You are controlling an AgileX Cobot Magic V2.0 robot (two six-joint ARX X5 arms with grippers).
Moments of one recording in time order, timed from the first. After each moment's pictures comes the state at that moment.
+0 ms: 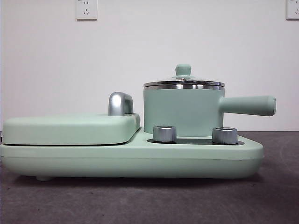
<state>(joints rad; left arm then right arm) 0.04 0.01 0.03 -0.18 0.00 -0.09 -0.05 0.01 0.04 -0.22 -0.16 0.06</state>
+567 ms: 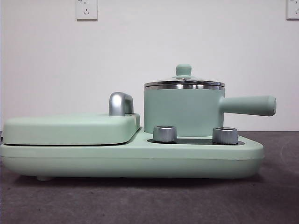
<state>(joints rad) 0.04 0.01 0.03 -0.18 0.01 -0.09 0.03 0.01 0.03 -0.20 -0.02 0.05</state>
